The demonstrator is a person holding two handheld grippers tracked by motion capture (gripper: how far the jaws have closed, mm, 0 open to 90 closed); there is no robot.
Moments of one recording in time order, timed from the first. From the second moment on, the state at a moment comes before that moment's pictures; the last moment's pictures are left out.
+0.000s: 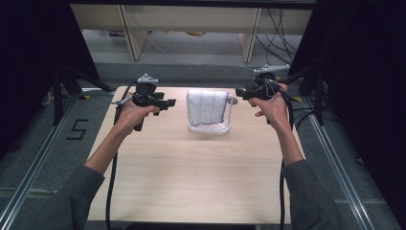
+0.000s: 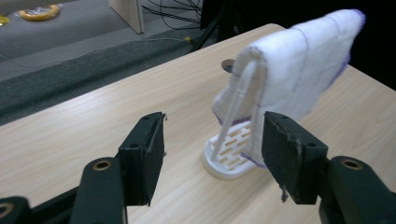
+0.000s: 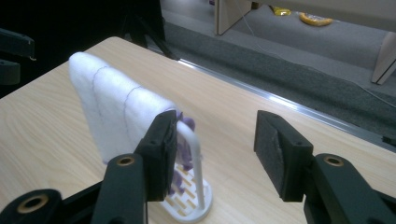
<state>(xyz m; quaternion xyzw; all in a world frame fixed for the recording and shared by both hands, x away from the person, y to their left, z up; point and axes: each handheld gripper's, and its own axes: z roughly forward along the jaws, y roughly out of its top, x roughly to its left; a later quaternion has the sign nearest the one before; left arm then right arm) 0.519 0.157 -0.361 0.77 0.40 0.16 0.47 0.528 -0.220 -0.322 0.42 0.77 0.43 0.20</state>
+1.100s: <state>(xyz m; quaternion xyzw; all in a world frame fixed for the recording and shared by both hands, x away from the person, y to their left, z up) 0.448 0.144 -0.383 0.78 0.36 0.13 0.50 0.475 -0.211 -0.344 0.39 0.78 0.45 0.18</state>
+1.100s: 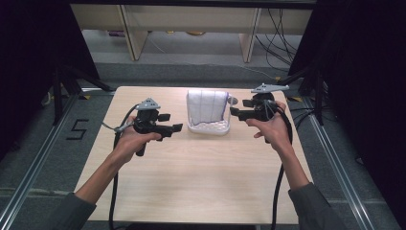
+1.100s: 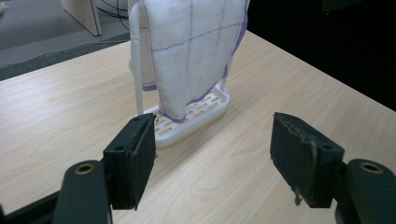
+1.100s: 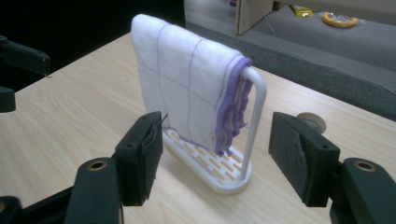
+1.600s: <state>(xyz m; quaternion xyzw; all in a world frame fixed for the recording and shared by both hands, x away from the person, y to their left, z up) 0.426 0.141 -0.400 0.79 0.35 0.11 0.50 0.455 -0.211 -0.359 0.39 0.78 0.46 0.16</state>
